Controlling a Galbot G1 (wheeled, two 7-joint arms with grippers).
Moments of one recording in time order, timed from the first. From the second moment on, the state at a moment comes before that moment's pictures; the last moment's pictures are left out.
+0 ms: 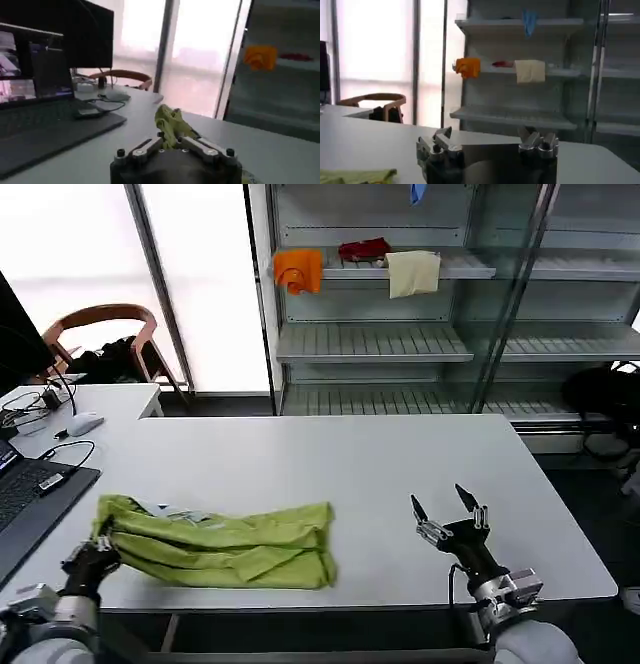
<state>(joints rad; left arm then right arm) 1.51 -1.19 -0.90 -2.09 -0.67 0.30 -0.22 -1.38 0.87 0.36 2.16 0.53 -0.08 0.25</state>
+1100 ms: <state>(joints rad) 1.47 -1.27 -0.54 -2.06 -0.27 0.09 -0.03 -1.38 0.88 0.36 2.16 0.53 -0.08 0.25</state>
